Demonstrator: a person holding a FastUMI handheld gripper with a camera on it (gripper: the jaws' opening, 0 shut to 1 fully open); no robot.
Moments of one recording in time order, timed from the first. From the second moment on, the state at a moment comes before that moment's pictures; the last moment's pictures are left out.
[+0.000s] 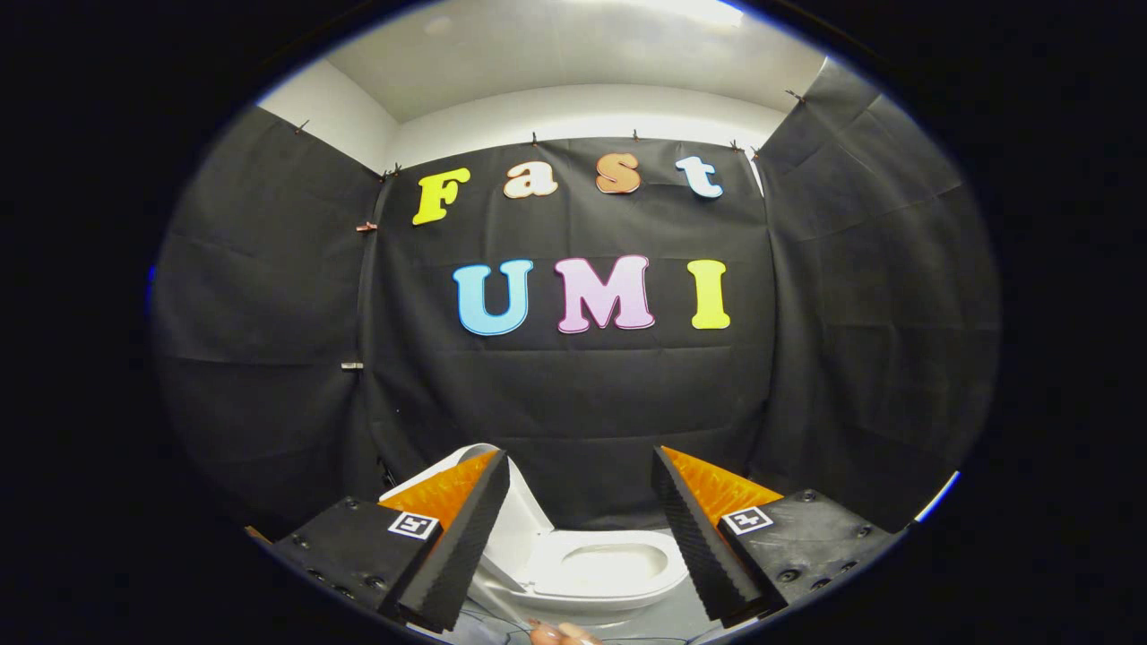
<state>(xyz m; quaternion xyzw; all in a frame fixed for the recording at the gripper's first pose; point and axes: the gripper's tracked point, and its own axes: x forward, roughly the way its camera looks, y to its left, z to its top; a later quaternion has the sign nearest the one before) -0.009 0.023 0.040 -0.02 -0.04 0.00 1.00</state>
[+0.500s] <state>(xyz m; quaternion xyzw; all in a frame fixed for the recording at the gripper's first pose) -0.009 0.018 0.043 -0.02 -0.04 0.00 1.00</state>
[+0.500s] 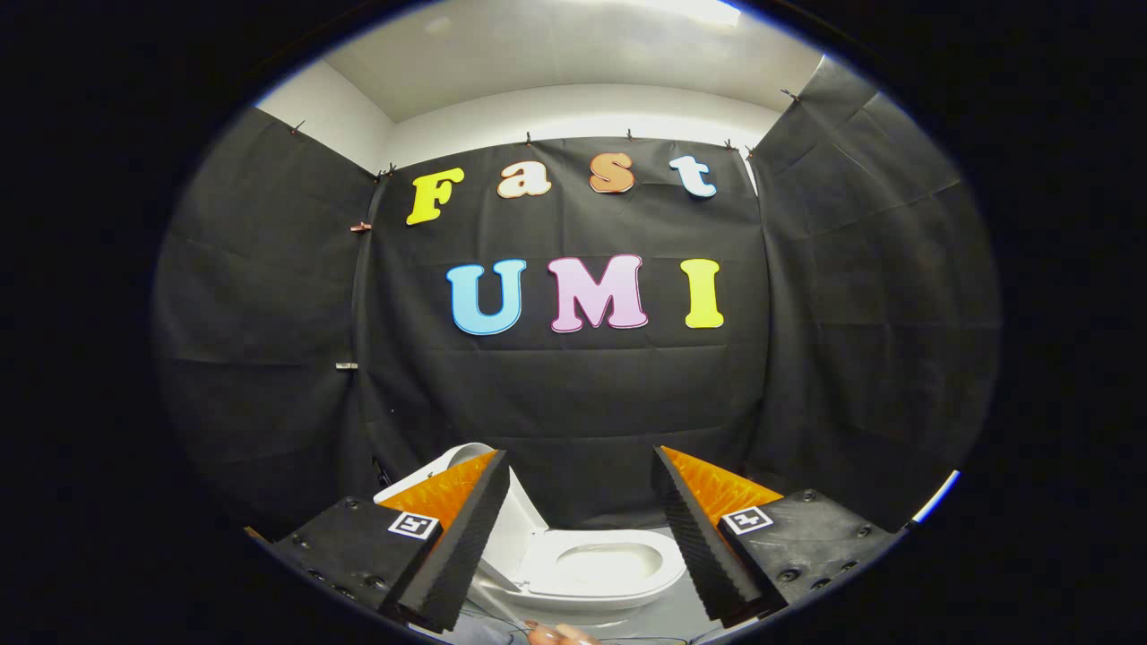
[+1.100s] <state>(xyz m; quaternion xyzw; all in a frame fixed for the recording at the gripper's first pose) -0.009 0.024 0.042 -0.02 -0.04 0.00 1.00</state>
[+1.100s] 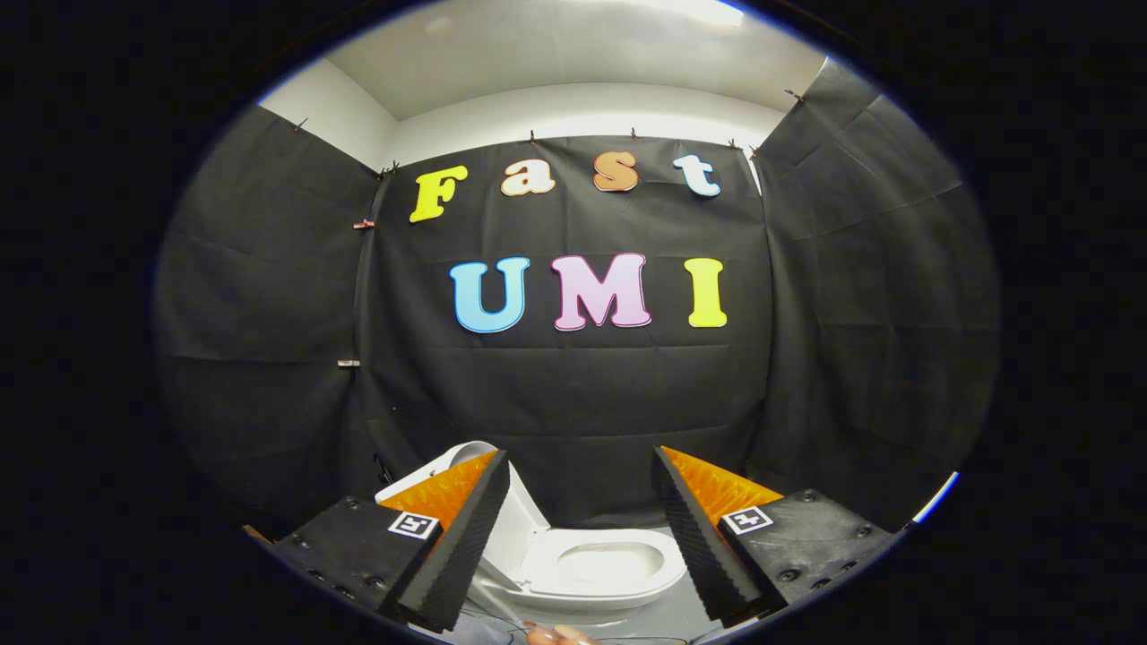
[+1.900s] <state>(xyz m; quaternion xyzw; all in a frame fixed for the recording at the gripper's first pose) -0.011 0.029 0.047 -0.03 -0.04 0.00 1.00</state>
